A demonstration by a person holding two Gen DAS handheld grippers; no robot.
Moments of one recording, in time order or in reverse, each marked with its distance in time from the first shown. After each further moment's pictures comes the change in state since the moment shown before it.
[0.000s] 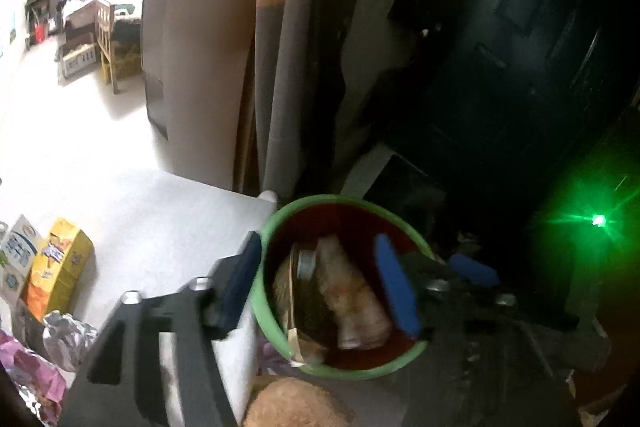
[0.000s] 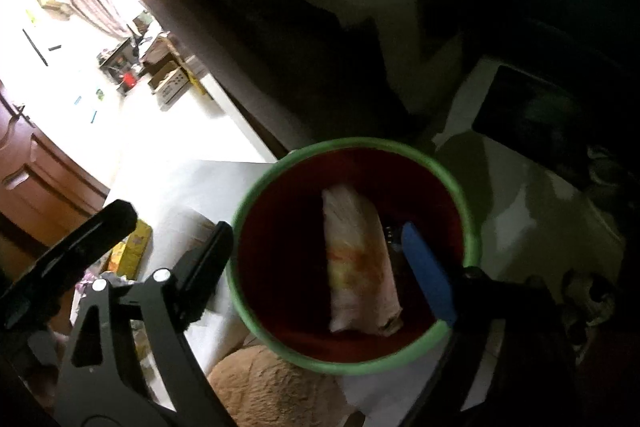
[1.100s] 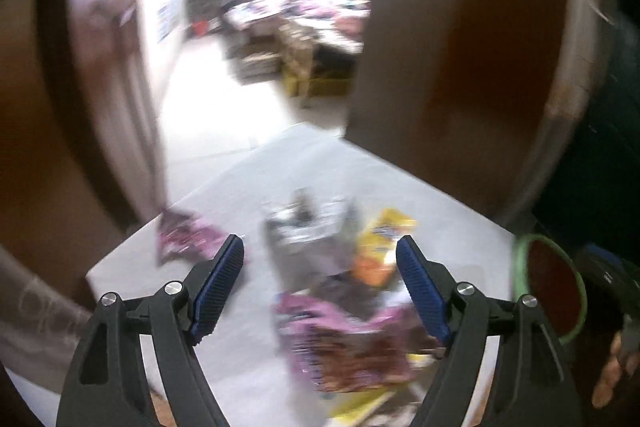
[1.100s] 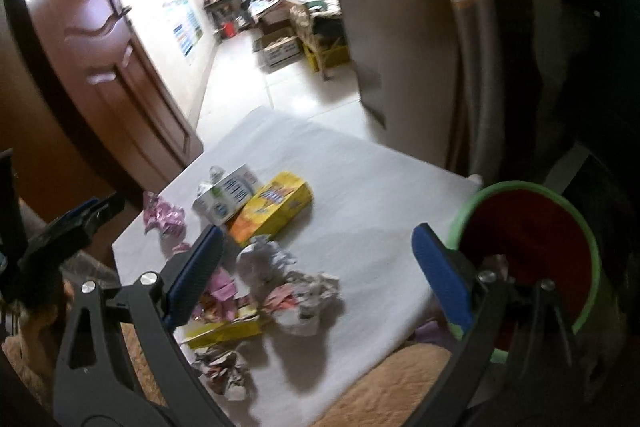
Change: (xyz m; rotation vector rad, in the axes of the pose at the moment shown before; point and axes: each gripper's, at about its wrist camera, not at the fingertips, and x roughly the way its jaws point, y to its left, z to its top) left arm -0.206 0.246 -0.070 -0.281 -0.150 0.521; right arm -0.022 0.212 -0.052 -0.391 0.009 0.232
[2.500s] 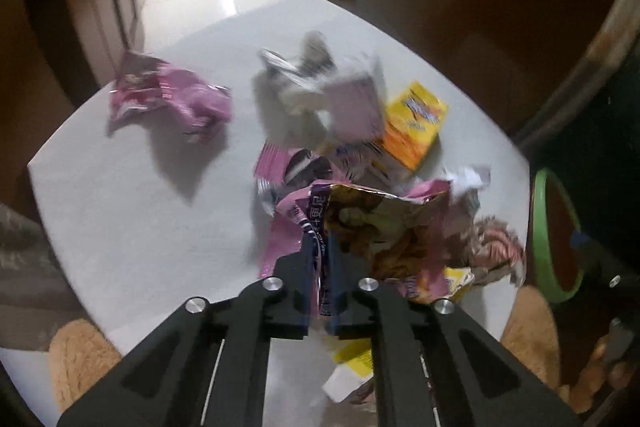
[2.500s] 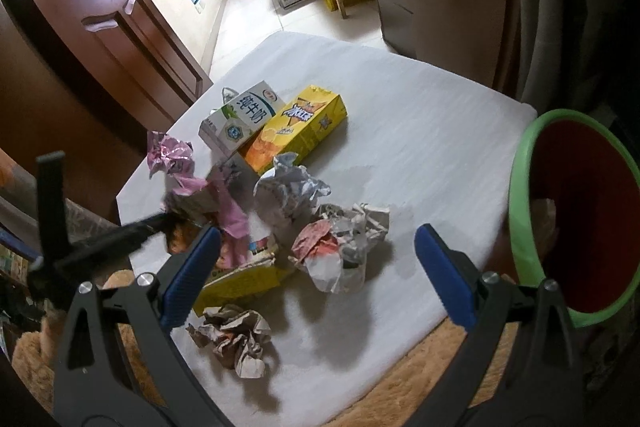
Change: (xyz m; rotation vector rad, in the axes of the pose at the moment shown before) left arm 0.076 0.021 -0.073 -0.101 0.337 -0.111; right arm 0.056 0.021 -0.044 0.015 0.206 0.063
